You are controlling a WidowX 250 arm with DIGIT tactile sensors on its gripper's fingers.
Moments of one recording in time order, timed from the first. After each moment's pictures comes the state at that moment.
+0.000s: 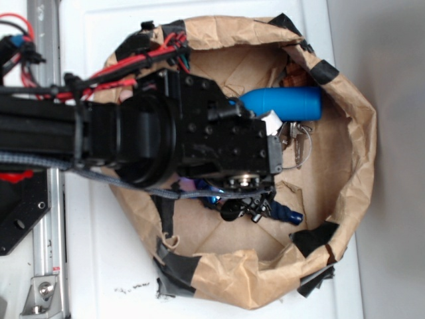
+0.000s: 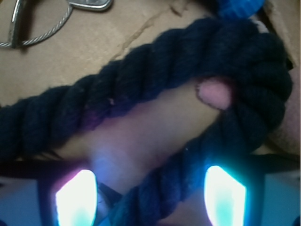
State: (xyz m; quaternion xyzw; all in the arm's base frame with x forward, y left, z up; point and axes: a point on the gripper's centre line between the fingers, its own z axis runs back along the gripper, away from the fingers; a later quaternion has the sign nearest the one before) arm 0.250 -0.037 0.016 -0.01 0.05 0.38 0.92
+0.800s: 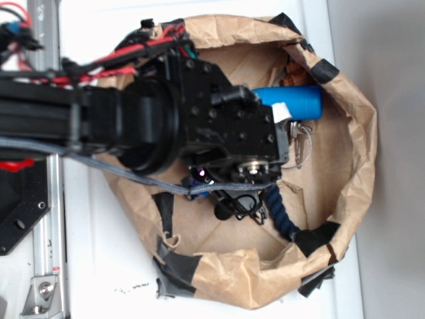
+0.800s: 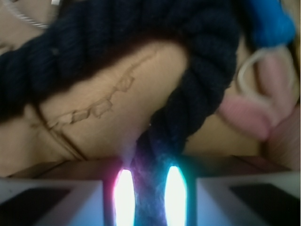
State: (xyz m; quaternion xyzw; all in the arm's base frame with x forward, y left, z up) arm 0.255 -0.024 0.041 -0.01 0.04 0.24 0.97
